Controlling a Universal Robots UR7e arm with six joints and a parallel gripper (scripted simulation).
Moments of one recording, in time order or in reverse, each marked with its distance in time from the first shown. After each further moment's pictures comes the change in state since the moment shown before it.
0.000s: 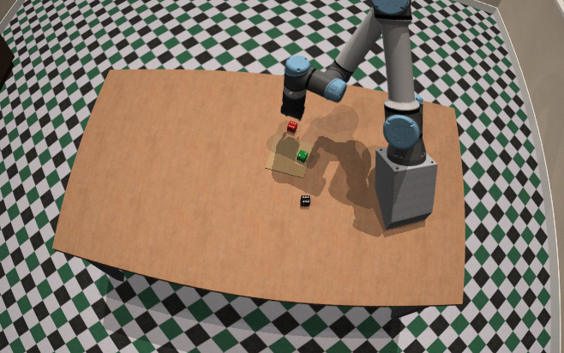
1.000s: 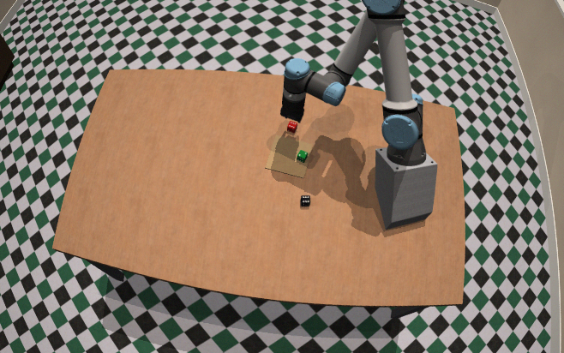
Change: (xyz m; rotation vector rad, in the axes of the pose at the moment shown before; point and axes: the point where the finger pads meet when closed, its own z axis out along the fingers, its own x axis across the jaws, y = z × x) arm 0.000 0.000 0.015 0.000 0.000 0.000
